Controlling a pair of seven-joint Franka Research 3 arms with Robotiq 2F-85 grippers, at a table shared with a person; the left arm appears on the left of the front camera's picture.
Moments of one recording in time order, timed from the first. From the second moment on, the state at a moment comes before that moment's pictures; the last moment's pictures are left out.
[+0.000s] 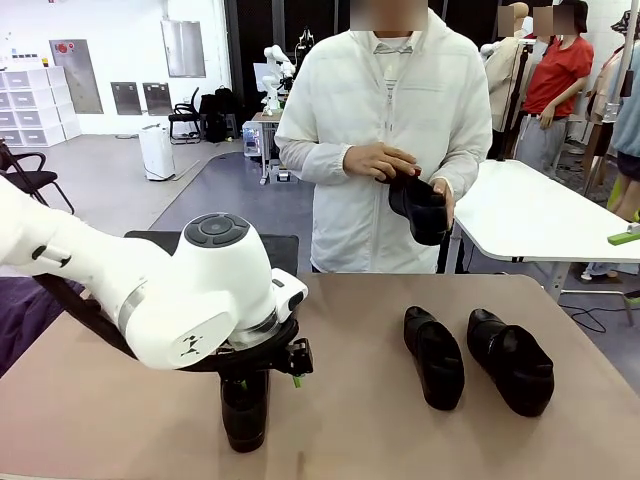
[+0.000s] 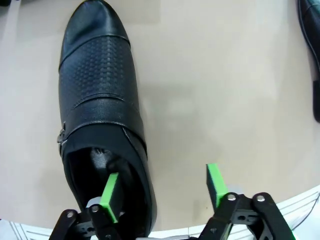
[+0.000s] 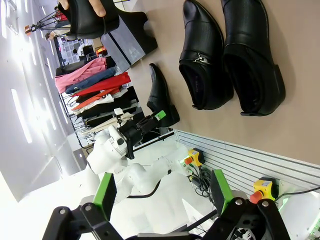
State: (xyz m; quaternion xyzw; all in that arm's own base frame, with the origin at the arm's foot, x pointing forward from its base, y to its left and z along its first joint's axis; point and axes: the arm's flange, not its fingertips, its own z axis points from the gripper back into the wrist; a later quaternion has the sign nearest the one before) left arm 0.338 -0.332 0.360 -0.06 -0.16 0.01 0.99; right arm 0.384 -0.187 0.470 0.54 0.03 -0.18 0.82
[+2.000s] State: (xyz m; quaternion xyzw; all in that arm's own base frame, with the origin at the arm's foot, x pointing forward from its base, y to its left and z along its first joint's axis) left arm 0.265 -0.128 0.538 0.09 -0.22 -0.17 0.96; right arm 0.384 -0.187 0.470 0.54 0.03 -0.18 0.82
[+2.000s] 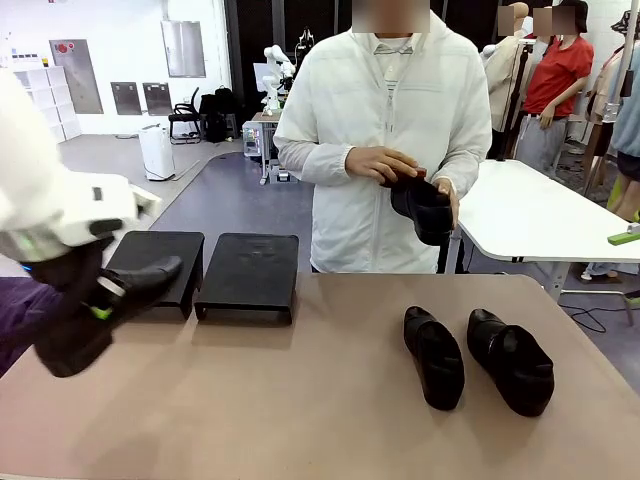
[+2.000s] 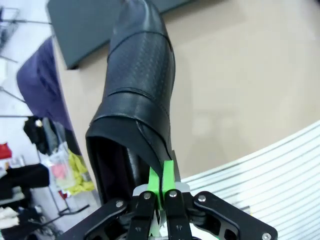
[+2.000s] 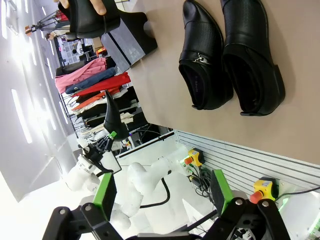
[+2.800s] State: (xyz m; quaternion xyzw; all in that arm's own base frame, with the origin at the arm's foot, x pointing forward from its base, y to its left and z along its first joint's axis) left arm 0.263 -0.076 0.546 0.08 -0.20 -0.09 0.97; right arm 0.384 -0.187 0.470 0.54 0.03 -0.18 0.82
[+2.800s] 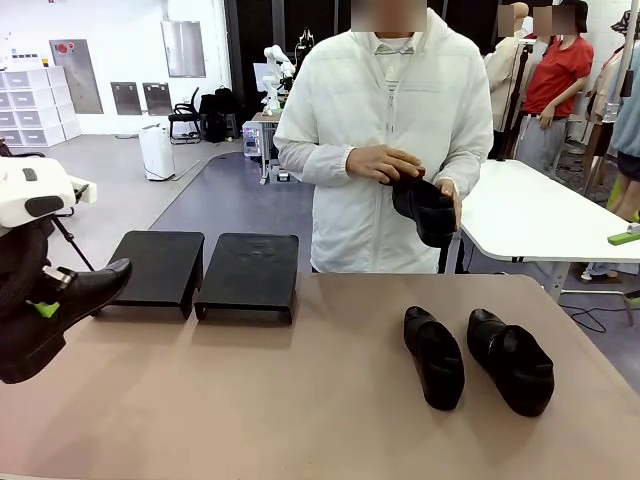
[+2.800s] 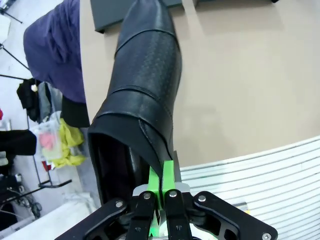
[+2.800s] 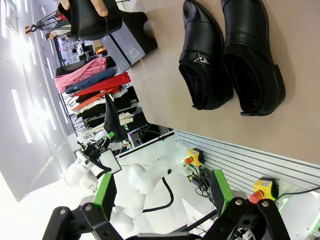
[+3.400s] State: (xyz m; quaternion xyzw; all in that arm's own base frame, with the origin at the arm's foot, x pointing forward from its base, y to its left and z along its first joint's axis) left arm 0.372 -0.043 0.527 0.08 -0.17 -0.06 0.98; right arm 0.384 -0.187 0.470 0.54 0.03 -0.18 0.82
